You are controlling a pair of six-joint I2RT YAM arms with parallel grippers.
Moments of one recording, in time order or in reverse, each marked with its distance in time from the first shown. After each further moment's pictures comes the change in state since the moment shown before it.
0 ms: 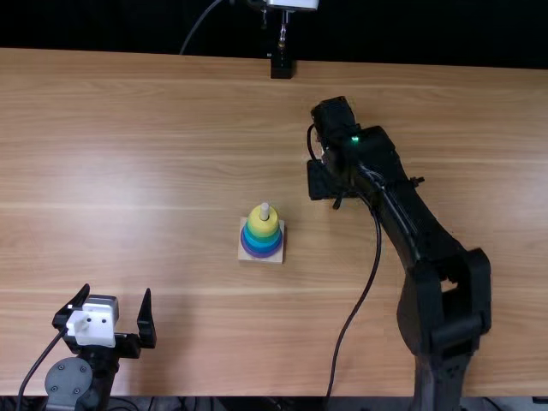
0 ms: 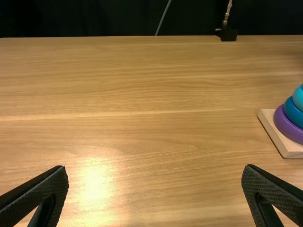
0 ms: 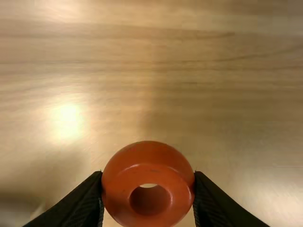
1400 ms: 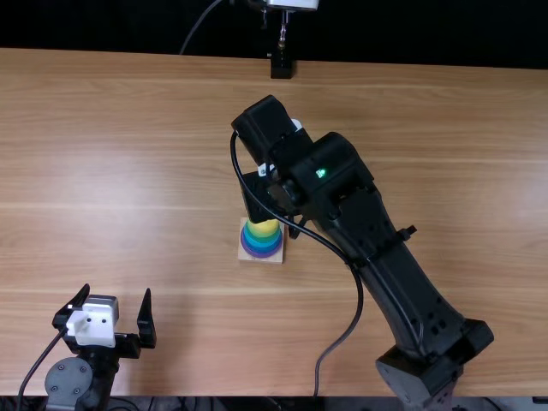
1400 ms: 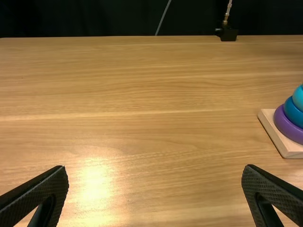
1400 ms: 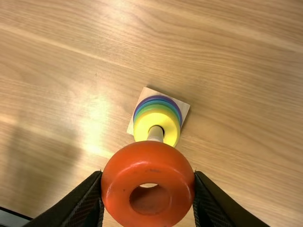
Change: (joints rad) left arm 0.000 0.000 0.000 0.000 0.000 0.000; right arm 0.316 -0.086 0.516 -0.471 -0.015 0.093
